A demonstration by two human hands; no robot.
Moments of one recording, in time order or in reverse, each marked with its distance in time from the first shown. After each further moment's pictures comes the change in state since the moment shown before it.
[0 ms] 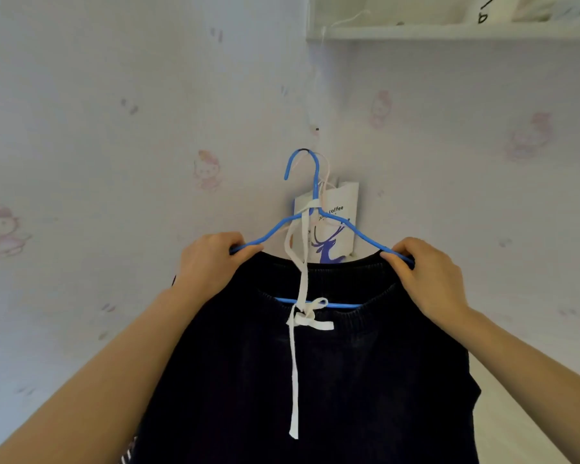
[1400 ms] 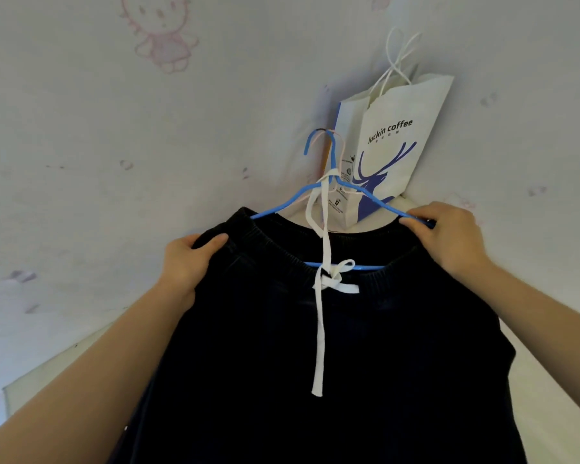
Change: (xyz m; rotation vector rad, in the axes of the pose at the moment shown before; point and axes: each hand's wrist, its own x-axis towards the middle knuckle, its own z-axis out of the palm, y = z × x) left_hand 0.029 -0.129 0.180 -0.879 -0.034 -0.925; right_hand 0.102 0.093 0.215 0.013 -0.266 0.053
